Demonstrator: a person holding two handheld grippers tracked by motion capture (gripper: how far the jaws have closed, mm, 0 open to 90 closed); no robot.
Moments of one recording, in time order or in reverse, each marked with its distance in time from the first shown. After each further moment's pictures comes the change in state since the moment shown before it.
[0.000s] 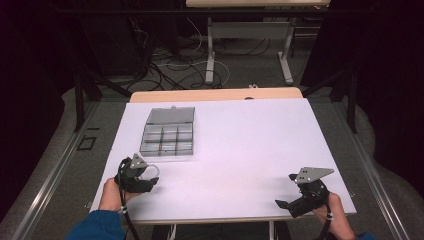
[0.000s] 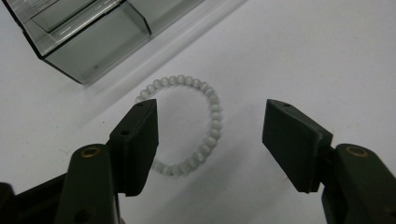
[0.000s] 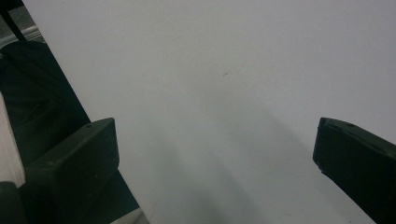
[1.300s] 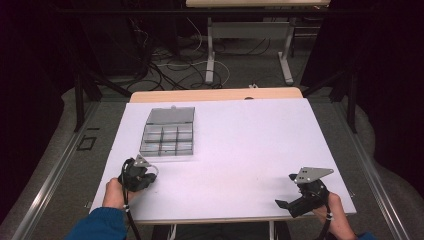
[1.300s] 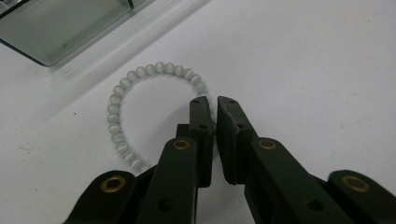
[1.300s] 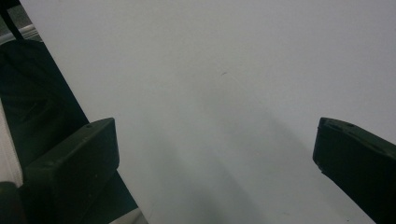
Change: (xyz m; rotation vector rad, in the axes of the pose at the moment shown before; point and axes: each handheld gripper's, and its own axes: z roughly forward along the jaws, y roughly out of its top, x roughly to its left) left arm 0.003 -0.002 0.015 0.046 -0.056 -0.039; right arm 0.000 0.000 0.000 0.007 -0.005 -0.007
